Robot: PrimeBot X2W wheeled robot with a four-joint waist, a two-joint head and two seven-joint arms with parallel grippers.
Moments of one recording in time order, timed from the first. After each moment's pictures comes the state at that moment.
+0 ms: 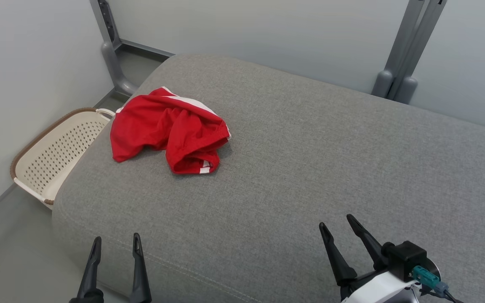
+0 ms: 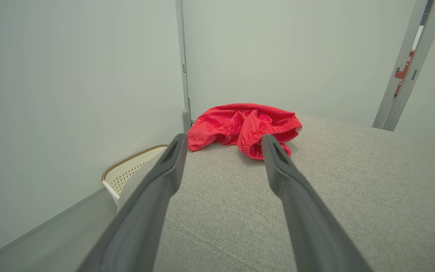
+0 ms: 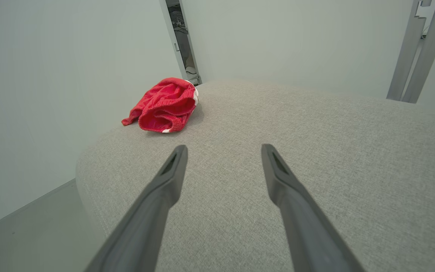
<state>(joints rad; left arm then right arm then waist) 0.24 0.05 -0.13 -0.08 -0.11 0.11 -0.26 0.02 -0.10 0.28 0.22 0.27 0.13 -0.26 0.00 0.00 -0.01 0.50</state>
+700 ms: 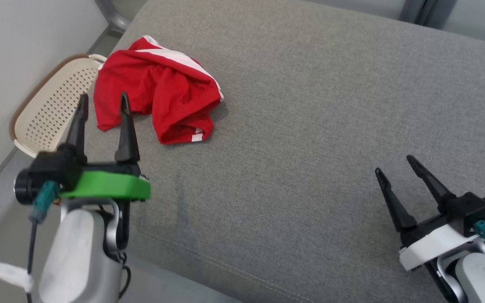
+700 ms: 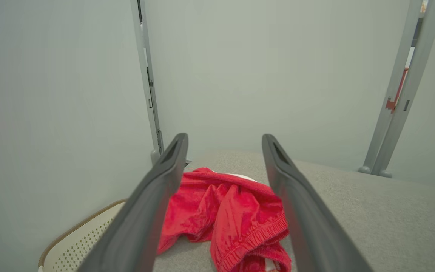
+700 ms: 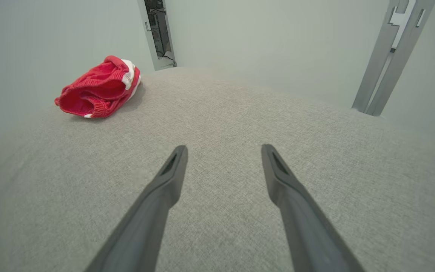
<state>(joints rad) -0.35 0.06 -0.11 0.18 -0.25 0.00 -0.26 -0.10 -0.35 0.22 0.13 0.23 0.13 -0.26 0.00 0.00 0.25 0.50</state>
